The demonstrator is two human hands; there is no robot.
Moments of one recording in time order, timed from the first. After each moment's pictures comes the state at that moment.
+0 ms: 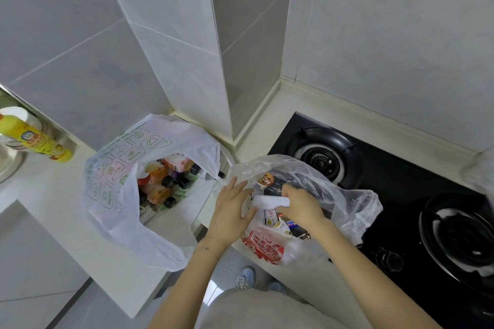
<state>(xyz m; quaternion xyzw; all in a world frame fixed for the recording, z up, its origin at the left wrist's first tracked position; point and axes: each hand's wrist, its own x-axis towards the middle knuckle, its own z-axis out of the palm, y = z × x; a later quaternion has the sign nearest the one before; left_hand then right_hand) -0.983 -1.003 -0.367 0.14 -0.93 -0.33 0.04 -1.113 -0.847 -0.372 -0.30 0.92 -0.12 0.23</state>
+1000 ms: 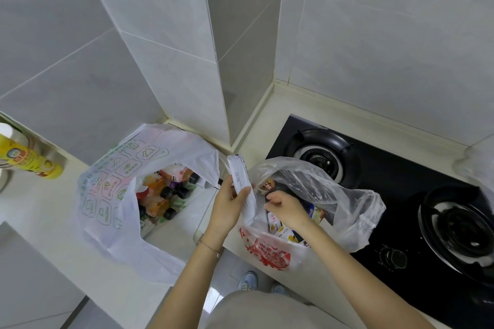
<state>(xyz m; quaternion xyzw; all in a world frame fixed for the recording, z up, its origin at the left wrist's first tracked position) -1.008 -1.023 -0.347 0.27 -0.73 -0.63 0.06 -1.099 -0.875 -0.388 -0.13 0.84 -0.37 0.37</state>
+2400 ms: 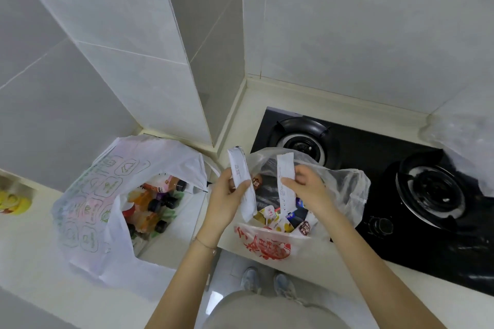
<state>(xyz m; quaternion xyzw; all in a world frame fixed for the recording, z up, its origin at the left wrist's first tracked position) -1.020 -1.029 -0.332 0.20 -0.77 -0.61 0.02 -1.101 -0.840 -0.335 0.00 0.80 -0.55 0.23</state>
